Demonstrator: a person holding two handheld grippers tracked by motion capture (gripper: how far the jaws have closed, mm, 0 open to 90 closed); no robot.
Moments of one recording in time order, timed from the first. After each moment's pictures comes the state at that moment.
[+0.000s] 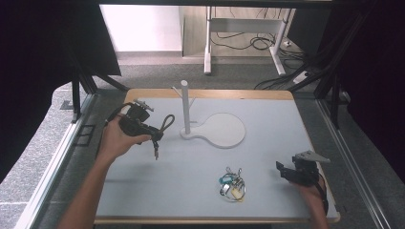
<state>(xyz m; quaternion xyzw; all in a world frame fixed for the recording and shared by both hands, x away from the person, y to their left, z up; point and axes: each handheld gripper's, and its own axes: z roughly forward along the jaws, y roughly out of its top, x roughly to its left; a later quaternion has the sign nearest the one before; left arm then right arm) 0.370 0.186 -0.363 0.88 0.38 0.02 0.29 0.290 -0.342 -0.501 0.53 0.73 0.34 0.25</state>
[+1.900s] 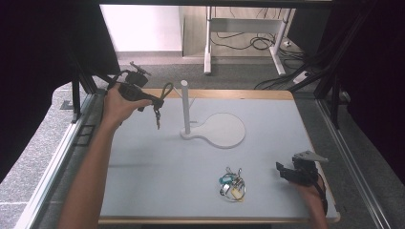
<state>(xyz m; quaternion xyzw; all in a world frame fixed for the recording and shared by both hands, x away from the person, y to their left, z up) 0.440 0.192 -0.316 0.85 0.42 0.03 0.32 0.293 -0.342 -0.505 0.53 0.74 0.33 0.25</state>
